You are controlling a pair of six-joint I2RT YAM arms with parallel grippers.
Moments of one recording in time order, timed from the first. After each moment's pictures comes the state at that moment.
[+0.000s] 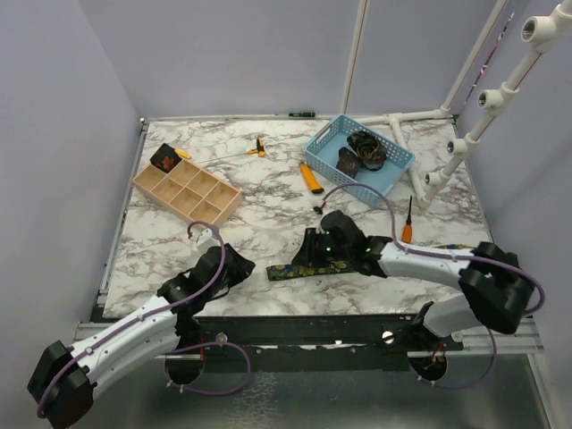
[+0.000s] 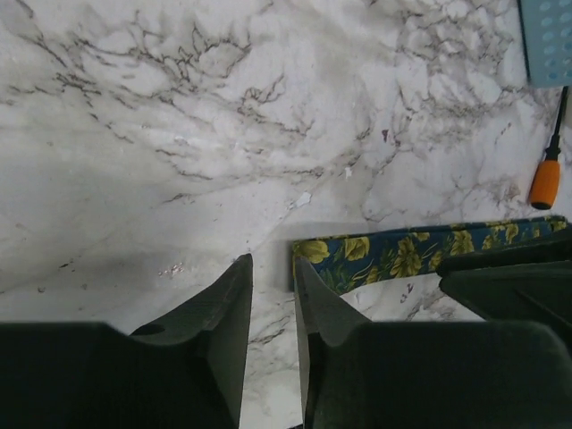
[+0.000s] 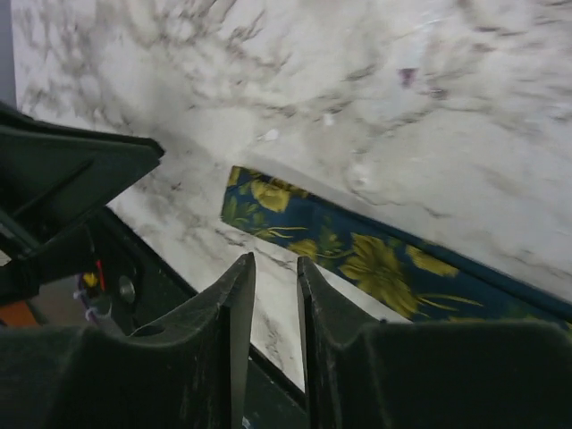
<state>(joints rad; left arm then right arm) -0.75 0.65 0.24 -0.22 -0.27 -1.07 0.86 1.35 0.66 0.03 -0.09 0.78</state>
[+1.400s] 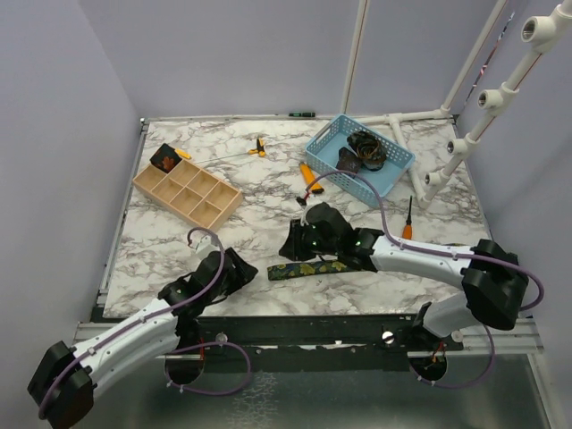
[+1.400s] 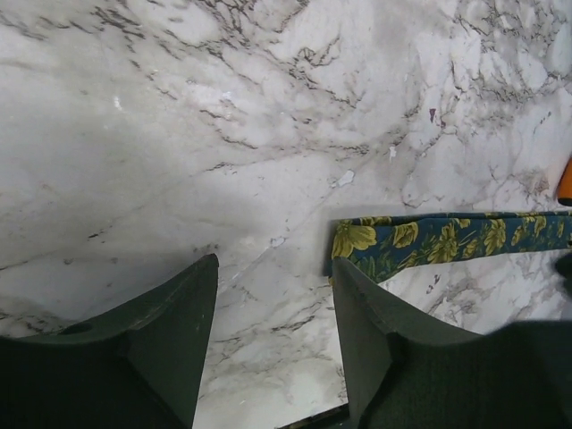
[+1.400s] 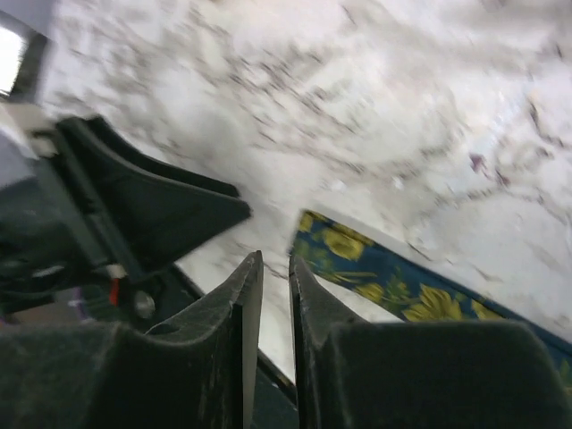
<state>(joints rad) -0.75 0.58 0.17 -0.28 -0.23 -1.14 0.98 1.43 0.88 0.00 -0.06 0.68</state>
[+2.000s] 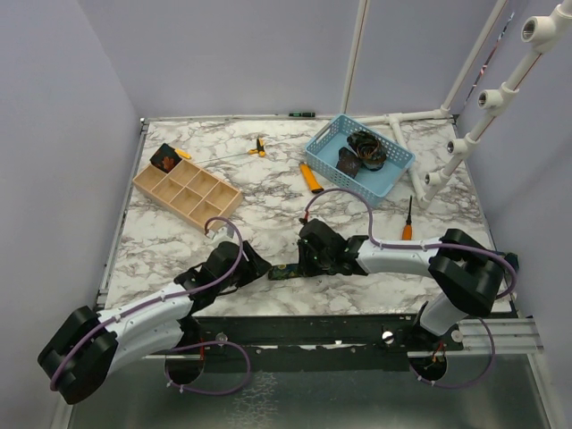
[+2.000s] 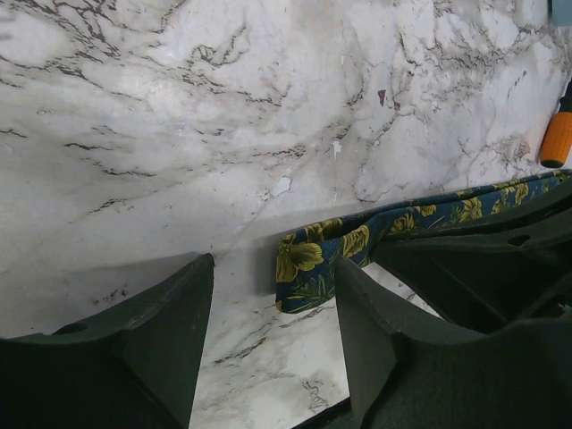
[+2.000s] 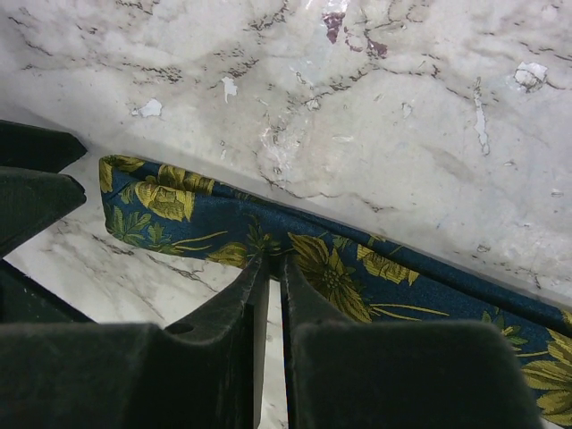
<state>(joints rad) -0.75 0.91 0.21 0.03 -0.10 -1.07 0.98 1.60 0.79 -0.11 0.03 0.68</state>
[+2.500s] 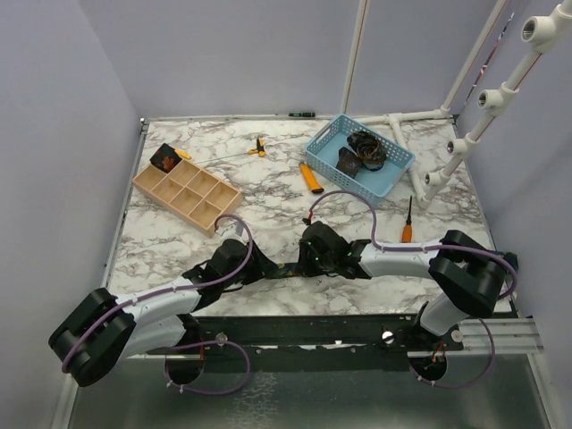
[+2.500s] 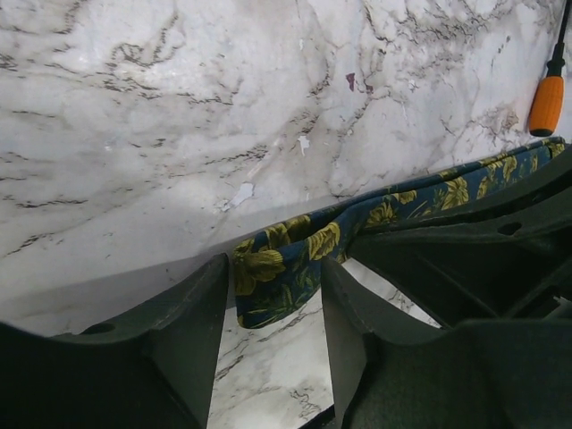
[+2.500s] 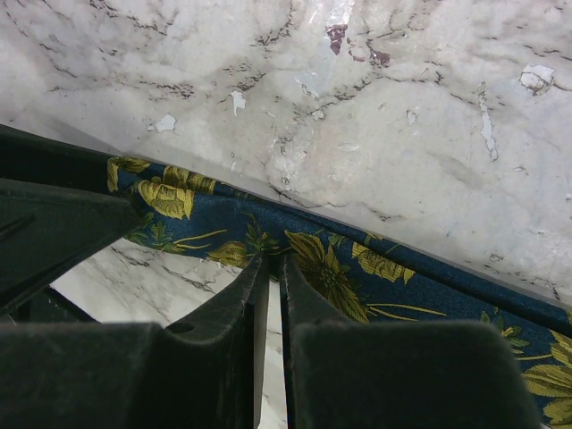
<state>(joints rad) -0.75 1.05 0.21 0.20 -0.03 -1.03 0.98 1.59 0.73 0.00 0.03 0.73</state>
